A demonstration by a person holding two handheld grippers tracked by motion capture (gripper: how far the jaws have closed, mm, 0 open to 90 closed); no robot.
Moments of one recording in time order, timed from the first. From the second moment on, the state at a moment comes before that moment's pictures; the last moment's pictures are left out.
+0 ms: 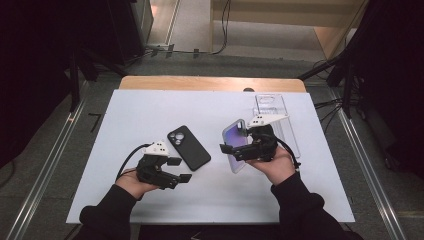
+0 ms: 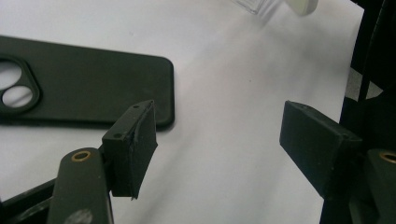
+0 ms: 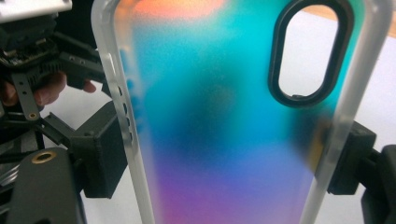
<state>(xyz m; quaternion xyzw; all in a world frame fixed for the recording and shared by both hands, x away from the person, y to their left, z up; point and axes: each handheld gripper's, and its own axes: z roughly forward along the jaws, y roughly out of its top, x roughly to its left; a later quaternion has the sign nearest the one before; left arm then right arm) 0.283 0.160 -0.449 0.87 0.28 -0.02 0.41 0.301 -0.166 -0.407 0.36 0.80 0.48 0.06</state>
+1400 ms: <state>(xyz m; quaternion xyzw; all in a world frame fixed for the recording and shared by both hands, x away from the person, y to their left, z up) 0.270 0.207 -0.458 0.82 0.39 0.01 0.41 0.360 -0.259 -0.374 0.51 0.70 0.47 0.18</state>
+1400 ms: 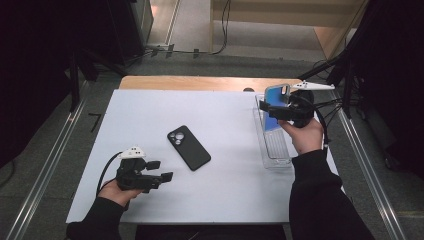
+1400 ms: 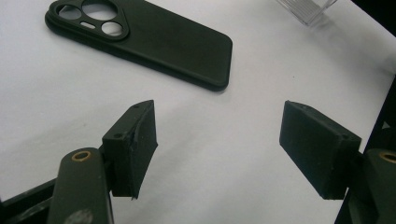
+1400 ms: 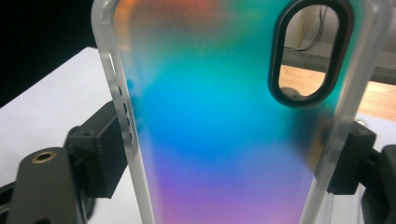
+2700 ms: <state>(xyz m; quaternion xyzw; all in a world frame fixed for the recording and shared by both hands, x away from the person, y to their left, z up) 0.272 0.208 -0.461 0.82 0.39 0.00 0.42 0.469 -0.266 -0.424 0.58 0.67 0.41 0.23</state>
